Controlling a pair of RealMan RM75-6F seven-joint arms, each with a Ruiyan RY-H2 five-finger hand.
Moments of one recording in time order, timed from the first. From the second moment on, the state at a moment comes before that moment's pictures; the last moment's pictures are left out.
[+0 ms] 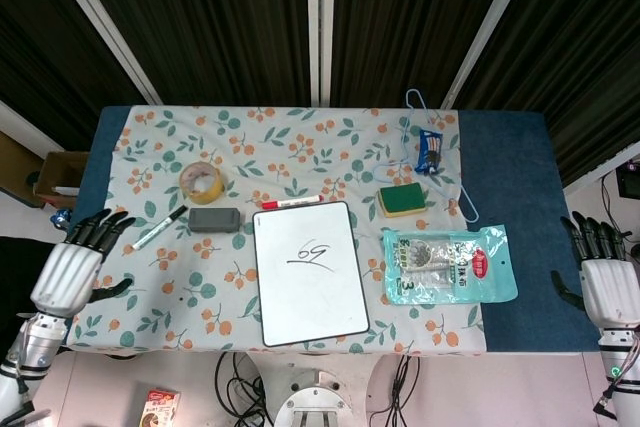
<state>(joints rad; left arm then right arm) -0.19 -1.14 -0.03 -1.60 1.67 1.45 0.04 0.09 -1.20 0.08 -1.42 -1.50 1.49 0.03</state>
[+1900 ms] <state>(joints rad) -0.68 -1.54 -0.17 -1.32 1.08 0.85 0.29 0.05 -1.17 0.09 -1.39 -1.48 1.51 0.10</state>
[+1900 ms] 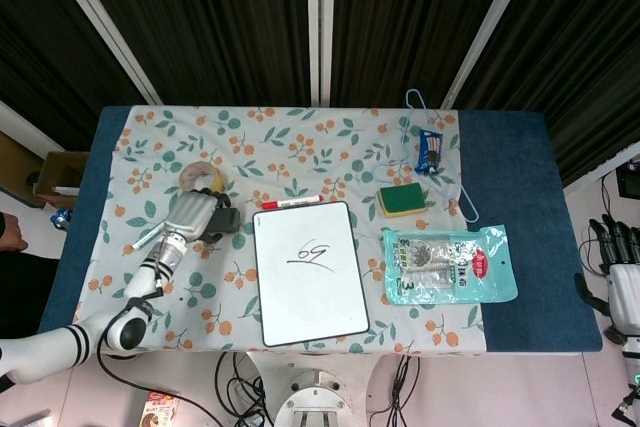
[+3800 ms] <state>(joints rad) -0.63 -1.56 -0.06 -1.69 1.31 1.05 0.40 0.05 -1.19 0.09 -1.36 -1.47 1.51 0.14</state>
